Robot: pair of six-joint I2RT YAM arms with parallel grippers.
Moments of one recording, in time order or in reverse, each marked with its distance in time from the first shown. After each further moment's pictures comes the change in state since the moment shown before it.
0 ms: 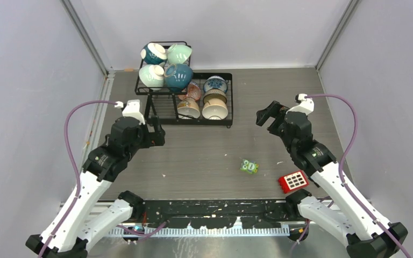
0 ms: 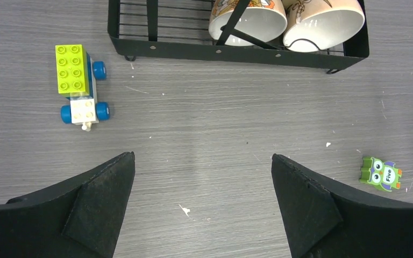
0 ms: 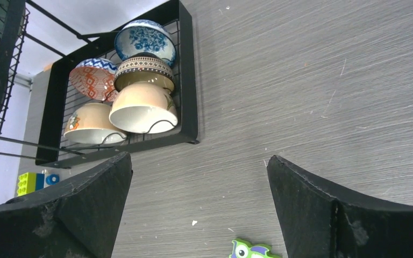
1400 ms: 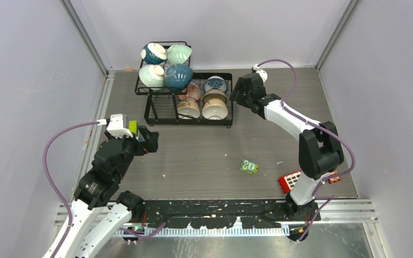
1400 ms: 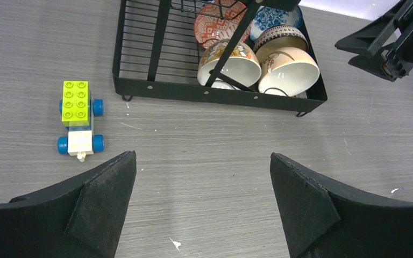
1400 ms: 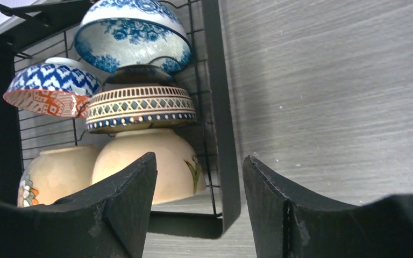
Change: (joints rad) left arm 0.000 -0.294 -0.195 0.178 -0.026 0.009; right arm -0.050 0.909 0.454 0.189 -0.165 0.027
